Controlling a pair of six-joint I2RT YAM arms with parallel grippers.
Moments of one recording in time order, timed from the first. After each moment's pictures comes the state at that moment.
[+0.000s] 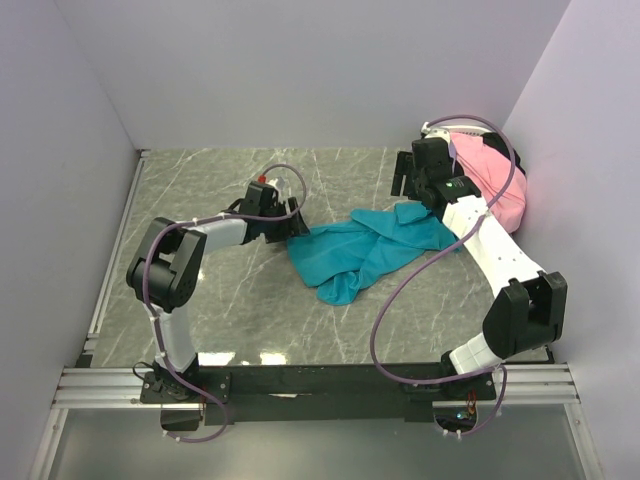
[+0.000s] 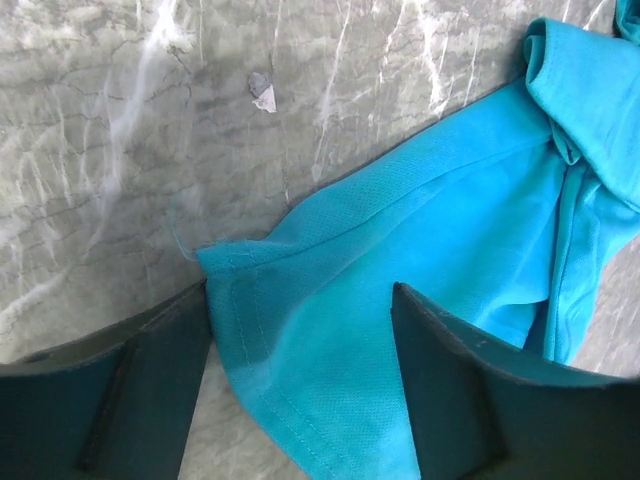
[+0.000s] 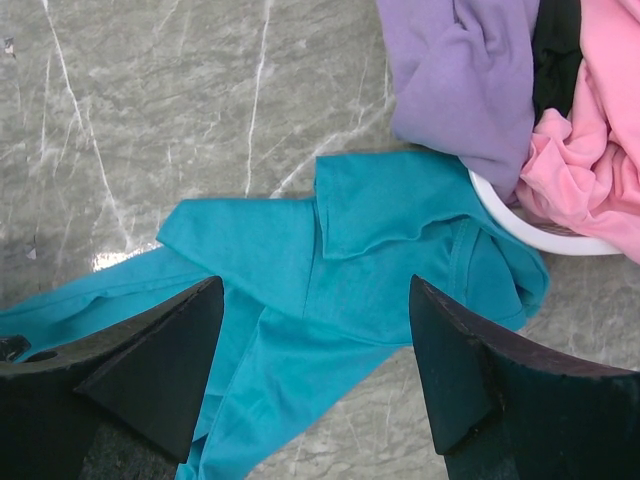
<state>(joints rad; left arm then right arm) -0.41 1.90 1.13 0.01 0.27 -0.59 0.27 1.51 1.36 -0.52 0.31 0.28</state>
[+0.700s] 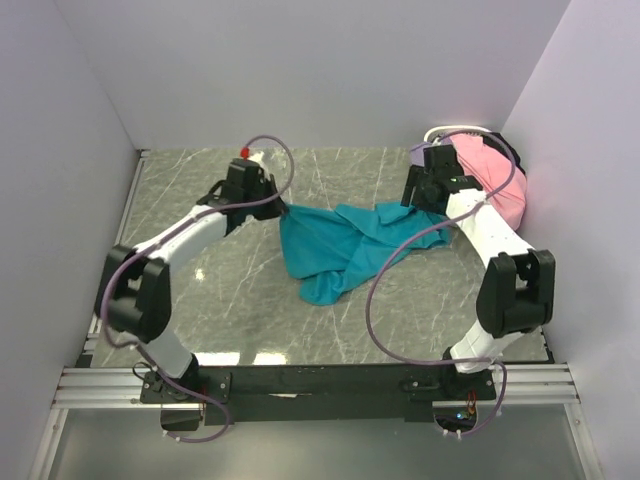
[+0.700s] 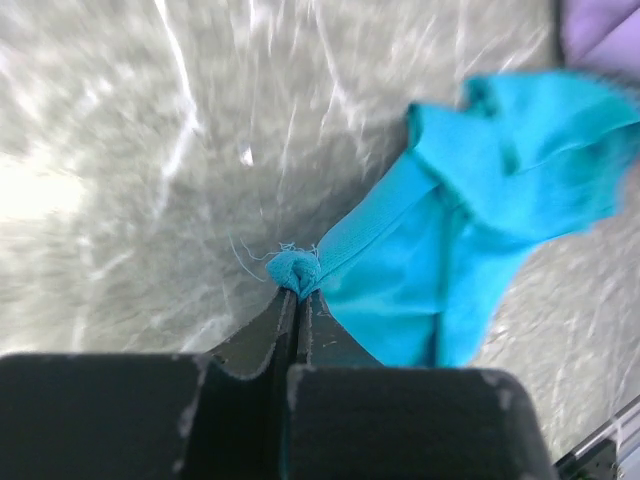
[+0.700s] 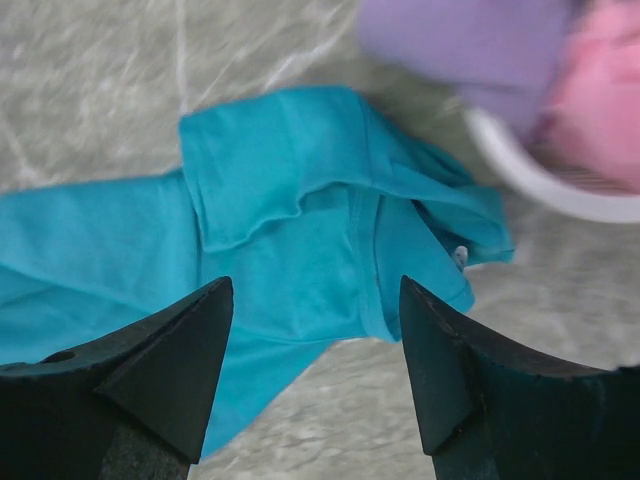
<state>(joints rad) -0.40 1.69 1.20 -0.18 0.18 -0.53 0.15 1.61 1.33 -0.57 0.20 0.33</state>
